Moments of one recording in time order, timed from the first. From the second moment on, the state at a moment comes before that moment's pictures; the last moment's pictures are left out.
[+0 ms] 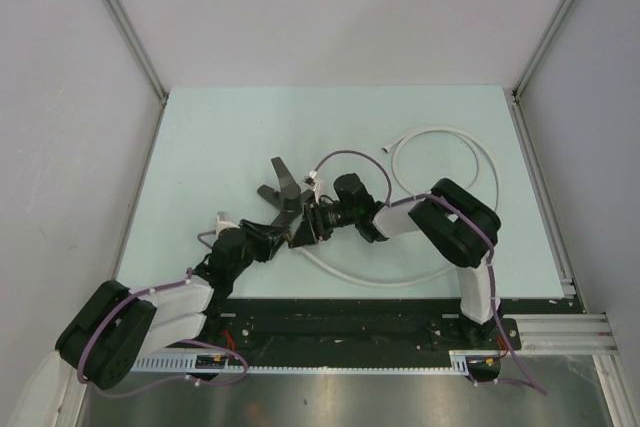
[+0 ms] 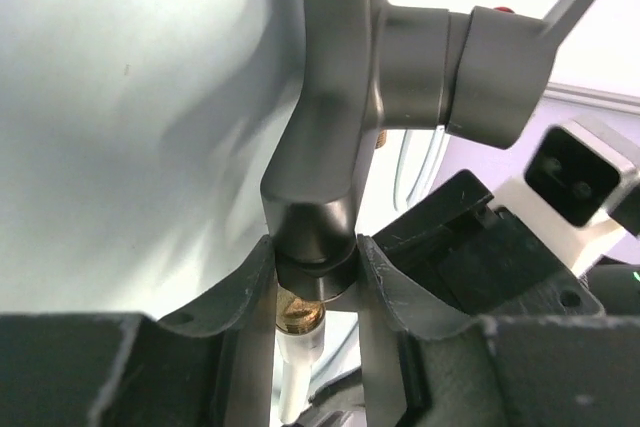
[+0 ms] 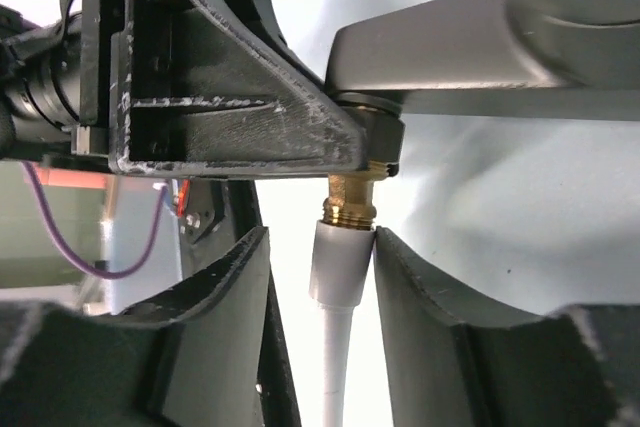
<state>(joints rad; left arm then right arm) -0.52 1.06 0.03 0.58 -0.05 -1.53 0.80 2.03 0.95 0.69 -0.81 0.69</state>
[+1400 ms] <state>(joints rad) -0.53 1.07 0.03 0.57 0.00 -1.54 1.42 1.94 0.96 0.36 0.69 -0.50</state>
